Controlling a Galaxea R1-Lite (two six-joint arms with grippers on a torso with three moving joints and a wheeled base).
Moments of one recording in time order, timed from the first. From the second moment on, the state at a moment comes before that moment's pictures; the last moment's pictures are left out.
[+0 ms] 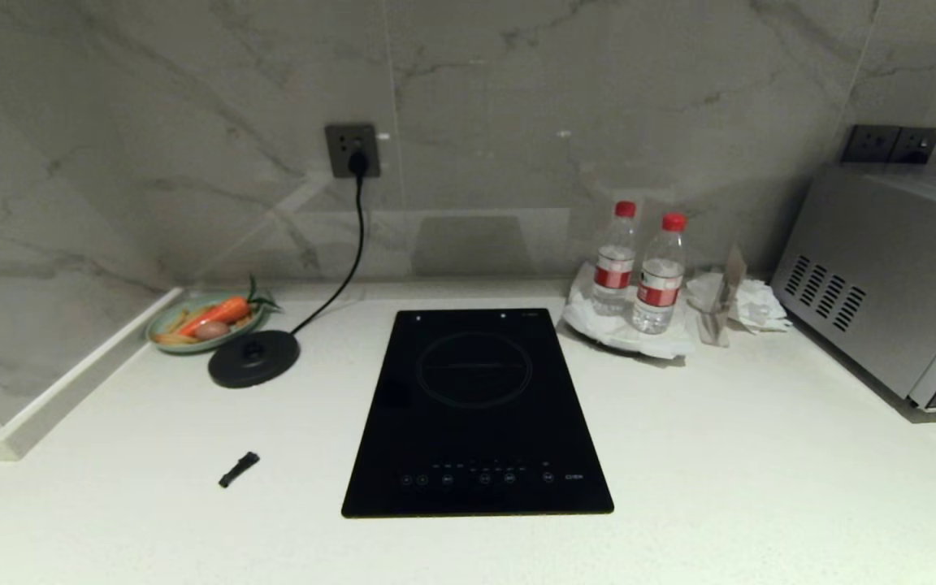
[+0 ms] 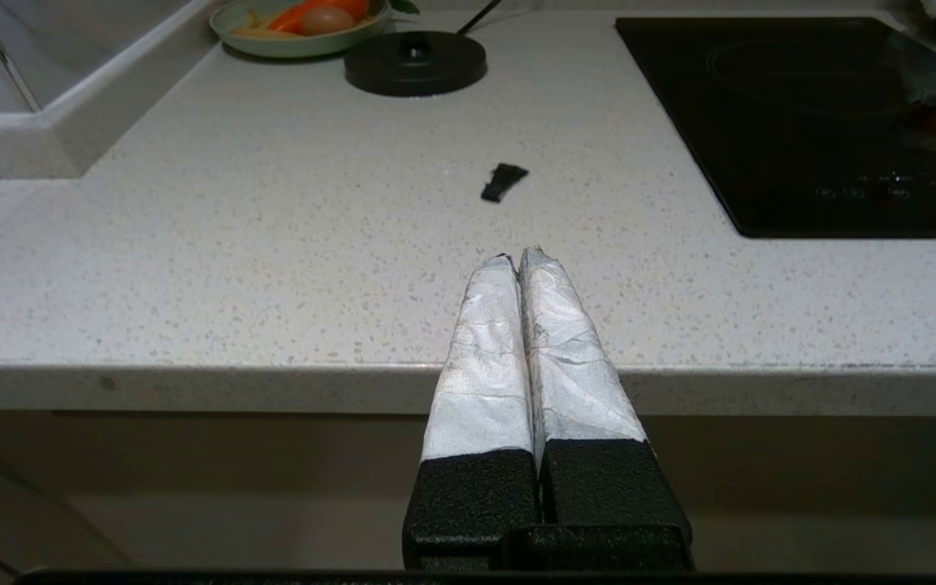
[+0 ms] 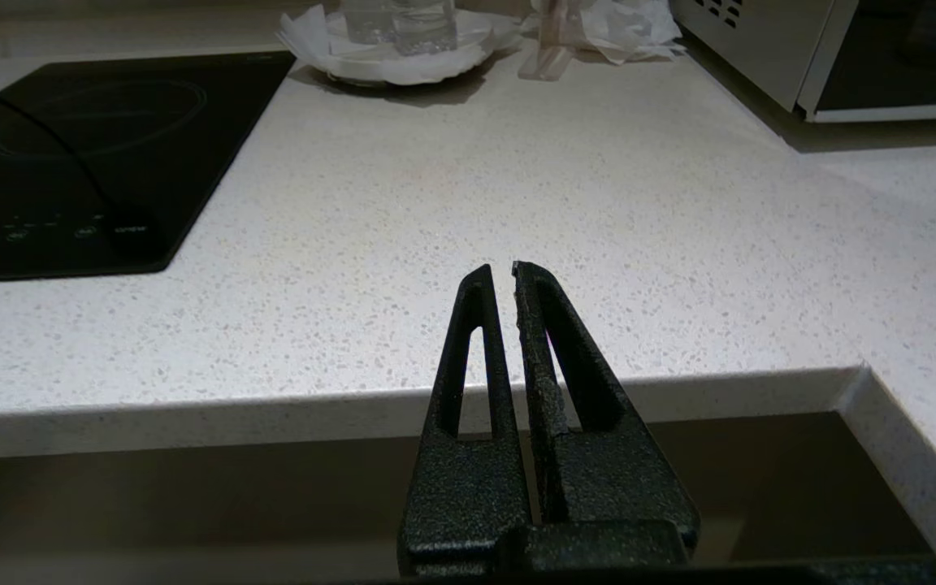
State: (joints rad) left arm 0.00 0.00 -0.02 0.04 0.00 0.01; right arm 0.00 0.00 0.00 0.00 0.00 0.00
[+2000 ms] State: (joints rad) left arm 0.00 0.00 -0.02 0.04 0.00 0.01; right arm 0.00 0.00 0.00 0.00 0.00 -0.01
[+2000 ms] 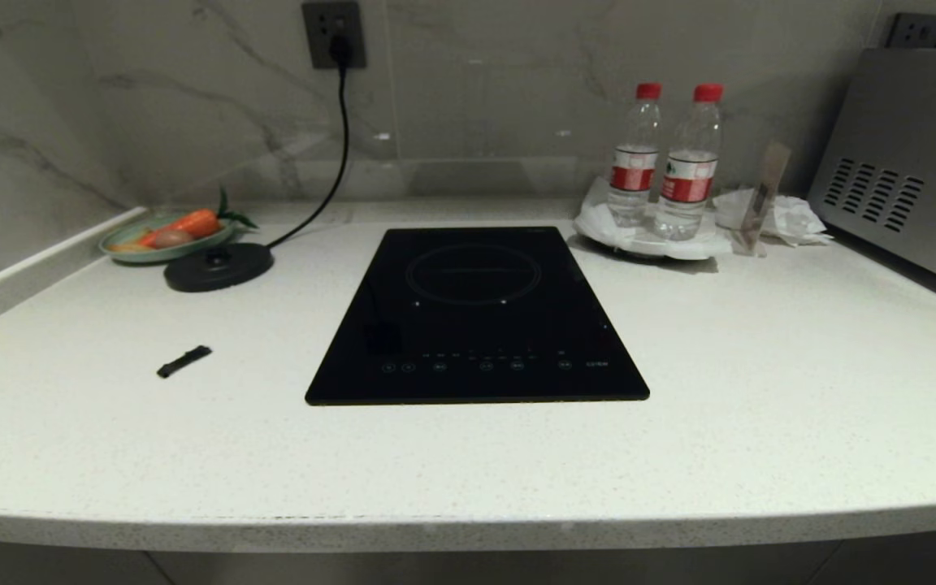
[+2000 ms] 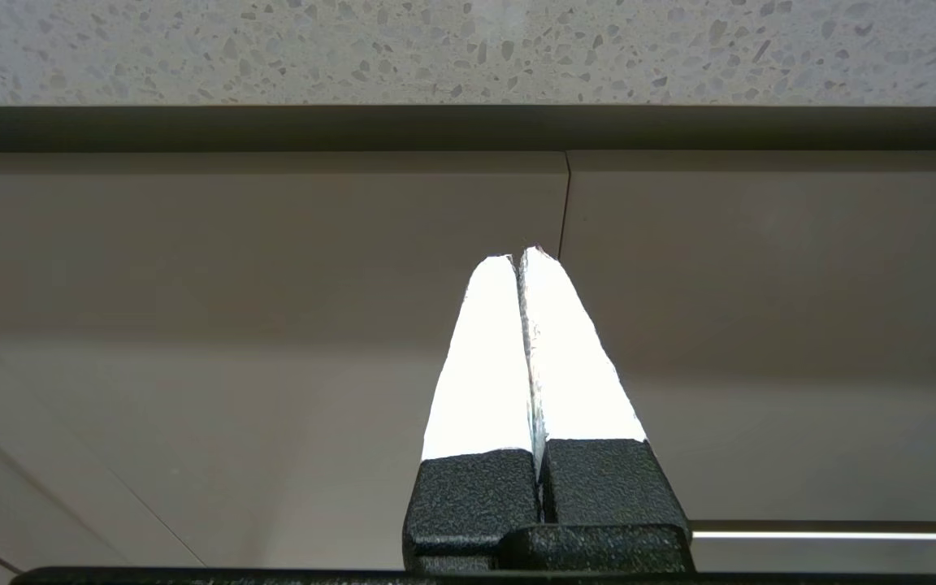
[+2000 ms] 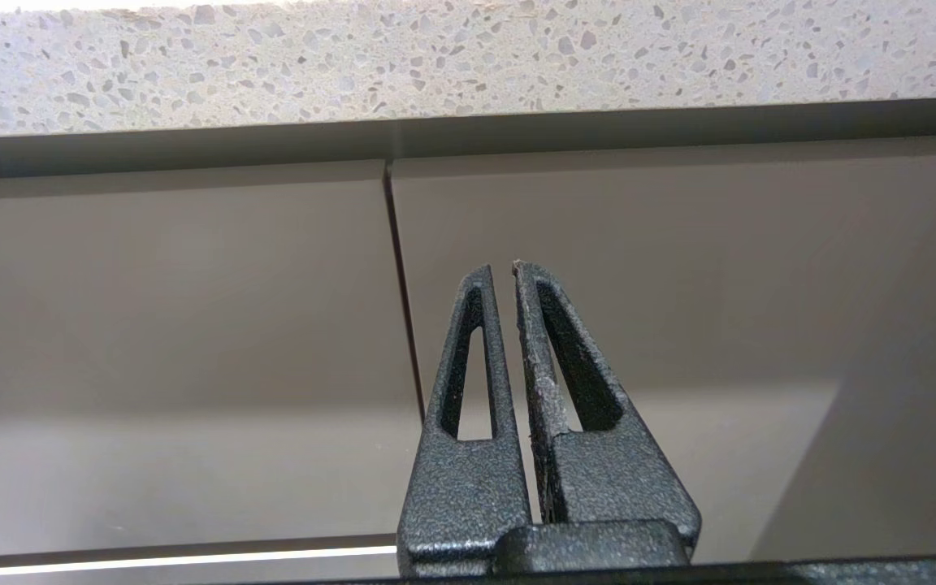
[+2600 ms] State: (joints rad) left arm 0.00 0.00 -0.02 0.04 0.00 0.01; right arm 0.00 0.00 0.00 0.00 0.00 0.00
